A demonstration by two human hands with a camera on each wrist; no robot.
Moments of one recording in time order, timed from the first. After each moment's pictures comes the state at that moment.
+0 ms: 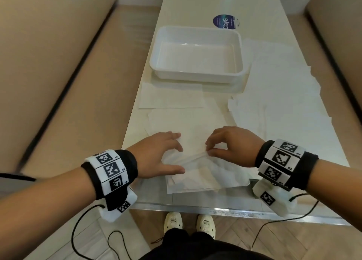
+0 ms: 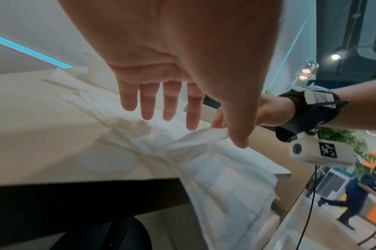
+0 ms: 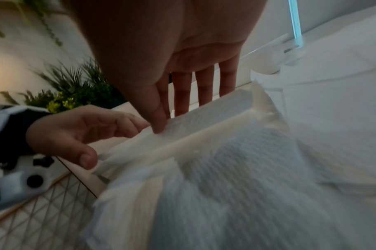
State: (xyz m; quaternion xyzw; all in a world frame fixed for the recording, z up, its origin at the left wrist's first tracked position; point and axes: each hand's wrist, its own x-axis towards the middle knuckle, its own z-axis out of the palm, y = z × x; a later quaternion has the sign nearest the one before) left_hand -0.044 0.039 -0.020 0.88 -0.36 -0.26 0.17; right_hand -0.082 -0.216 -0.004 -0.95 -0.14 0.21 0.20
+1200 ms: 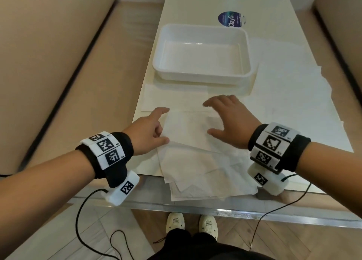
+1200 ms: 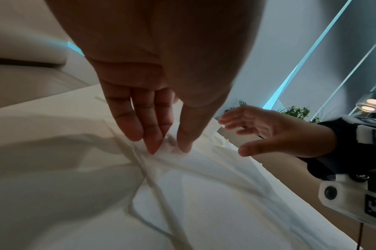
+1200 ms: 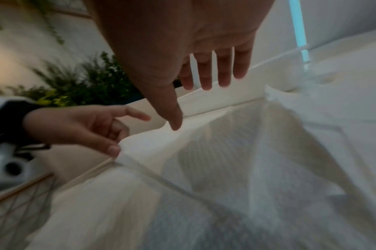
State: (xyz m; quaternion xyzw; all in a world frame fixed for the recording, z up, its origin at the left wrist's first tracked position) left_hand 0.013 0.049 -0.021 0.91 -0.20 -0.24 0.27; right_hand -0.030 -0.204 0.003 -0.98 -0.11 0.07 0.15
